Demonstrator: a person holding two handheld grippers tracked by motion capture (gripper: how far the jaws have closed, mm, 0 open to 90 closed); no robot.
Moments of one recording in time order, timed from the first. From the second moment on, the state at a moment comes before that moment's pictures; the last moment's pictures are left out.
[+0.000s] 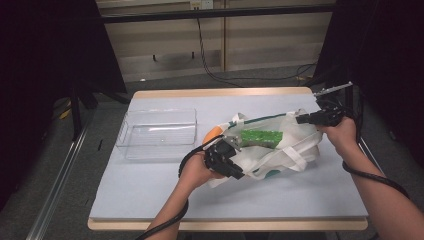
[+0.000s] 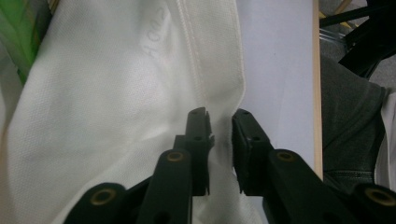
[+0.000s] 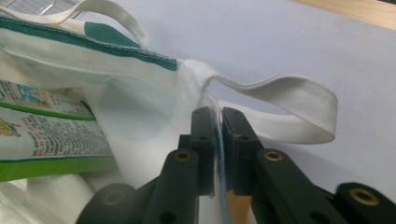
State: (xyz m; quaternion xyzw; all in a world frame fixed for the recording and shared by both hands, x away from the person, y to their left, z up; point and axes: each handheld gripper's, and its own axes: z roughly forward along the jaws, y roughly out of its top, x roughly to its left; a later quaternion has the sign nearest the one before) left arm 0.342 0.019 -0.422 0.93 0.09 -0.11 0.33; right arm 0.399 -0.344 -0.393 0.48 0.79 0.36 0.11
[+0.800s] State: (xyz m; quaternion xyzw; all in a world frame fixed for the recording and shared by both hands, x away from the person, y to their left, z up) left arm 0.350 0.024 -0.391 0.93 0.12 -0.08 0.34; right arm 0.379 -0.332 -0.372 0.46 0.80 0.36 0.13
